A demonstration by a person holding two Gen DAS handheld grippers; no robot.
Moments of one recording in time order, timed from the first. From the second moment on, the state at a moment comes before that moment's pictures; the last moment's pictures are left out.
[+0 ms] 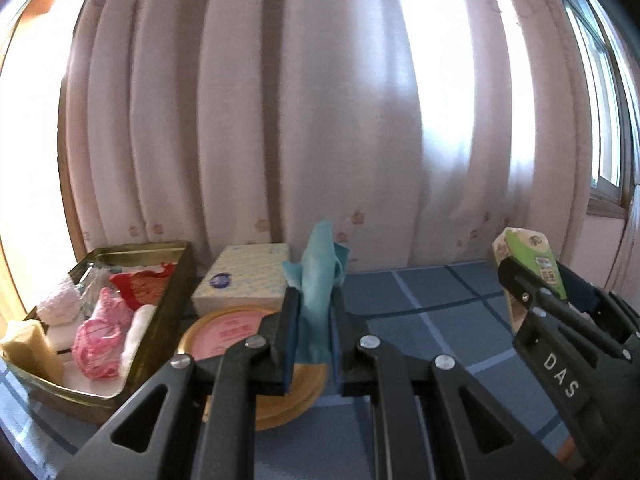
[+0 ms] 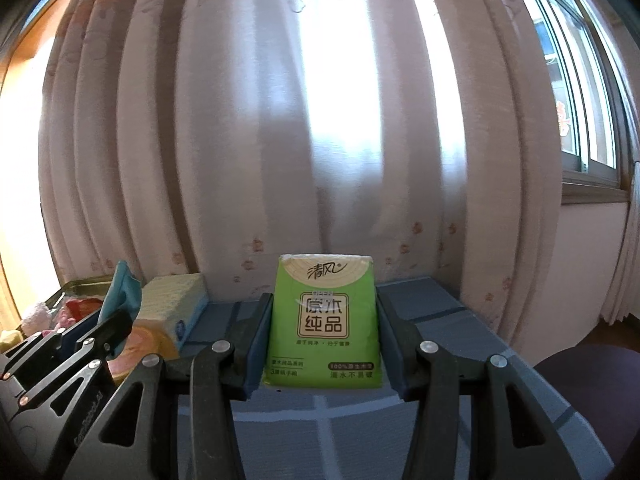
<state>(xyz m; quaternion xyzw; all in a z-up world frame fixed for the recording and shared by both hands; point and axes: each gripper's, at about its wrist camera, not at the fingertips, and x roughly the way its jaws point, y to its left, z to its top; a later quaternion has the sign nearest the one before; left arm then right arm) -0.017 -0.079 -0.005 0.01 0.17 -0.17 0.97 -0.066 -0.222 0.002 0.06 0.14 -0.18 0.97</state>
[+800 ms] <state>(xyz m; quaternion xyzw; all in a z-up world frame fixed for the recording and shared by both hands) -0.008 -0.010 -0.008 -0.01 0.17 -0.14 0.98 -0.043 -0.148 0.000 0.04 0.15 -0.12 0.98</state>
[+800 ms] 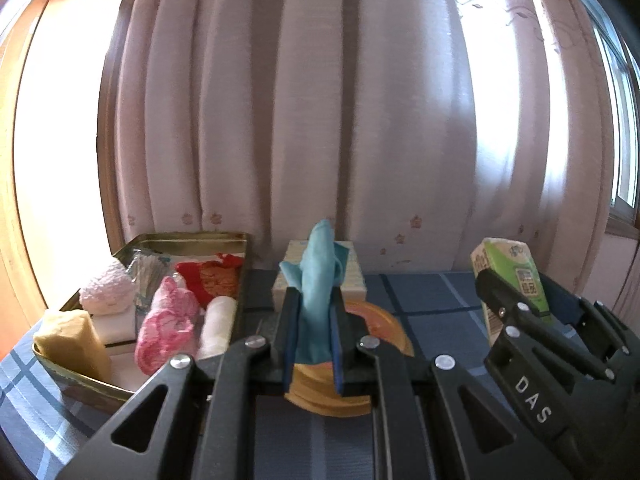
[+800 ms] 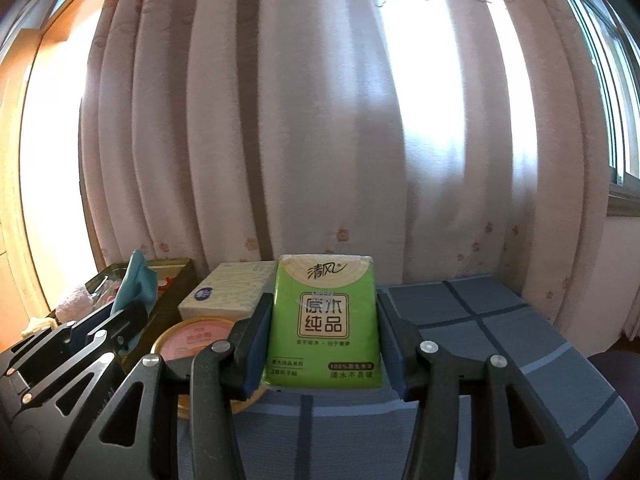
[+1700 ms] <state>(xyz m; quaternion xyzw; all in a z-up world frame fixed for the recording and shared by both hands) 0.005 0.070 -0.012 -0.04 0.18 -0.07 0.98 -0.009 -0.065 -0.002 0.02 0.15 -0.04 0.99</state>
